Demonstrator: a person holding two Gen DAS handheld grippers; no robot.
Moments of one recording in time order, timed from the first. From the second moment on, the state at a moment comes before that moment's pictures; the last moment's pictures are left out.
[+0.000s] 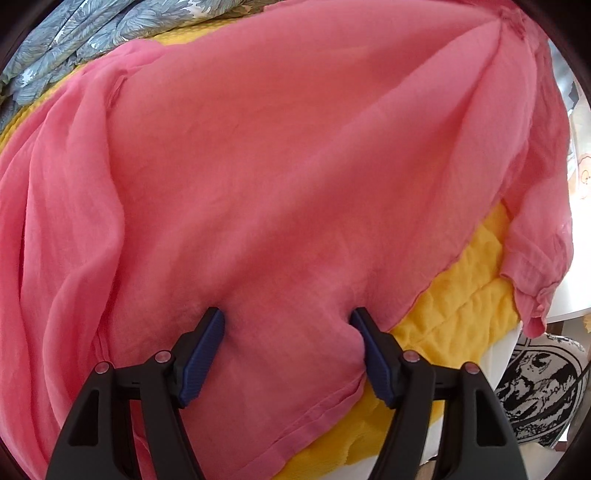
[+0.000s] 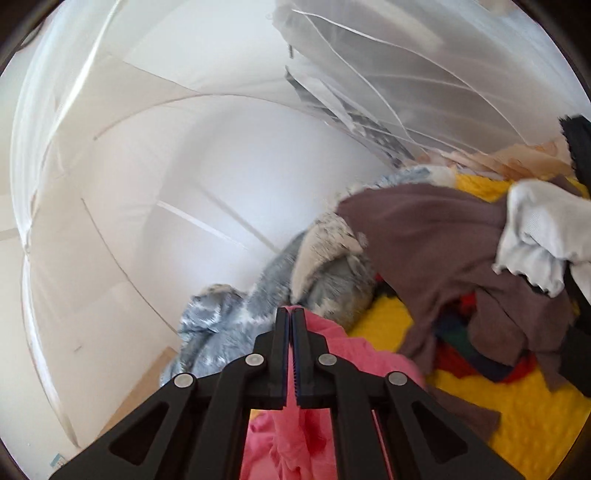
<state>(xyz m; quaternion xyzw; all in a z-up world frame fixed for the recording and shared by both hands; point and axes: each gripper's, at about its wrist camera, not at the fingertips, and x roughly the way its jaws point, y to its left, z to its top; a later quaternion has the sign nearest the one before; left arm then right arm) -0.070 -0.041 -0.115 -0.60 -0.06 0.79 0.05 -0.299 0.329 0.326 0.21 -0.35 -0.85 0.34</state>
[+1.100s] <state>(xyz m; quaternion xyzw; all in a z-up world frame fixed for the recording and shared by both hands) -0.072 -0.150 -0.048 -0.51 -0.16 0.85 0.01 -0.210 0.123 0.267 0.44 0.01 -0.79 0.42</state>
